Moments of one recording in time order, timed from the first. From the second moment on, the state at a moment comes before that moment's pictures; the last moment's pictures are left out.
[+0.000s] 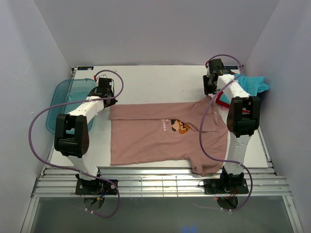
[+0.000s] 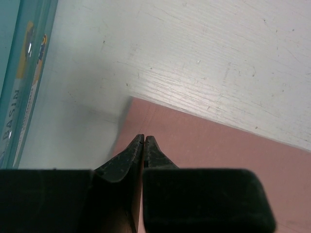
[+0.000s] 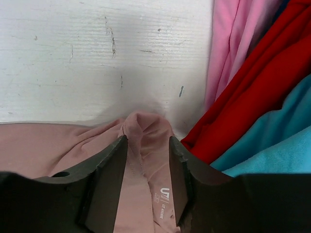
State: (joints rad) left arm -0.15 1.74 1.20 -0.28 -0.25 -0.43; right arm 0.13 2.09 1.76 -0.69 0.13 -0.03
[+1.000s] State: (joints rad) left arm -0.15 1.76 1.19 -0.28 -0.27 -0.42; right arm 0.12 2.11 1.73 -0.76 0.05 -0.03
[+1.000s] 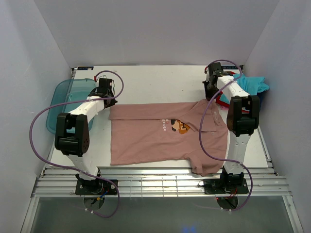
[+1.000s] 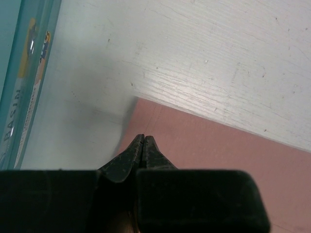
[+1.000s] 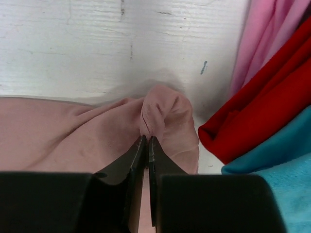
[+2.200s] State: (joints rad) left arm -0.15 2.14 1.52 -0.26 -0.35 -0.47; right arm 0.06 2.38 2.03 -0.74 0.16 -0.03
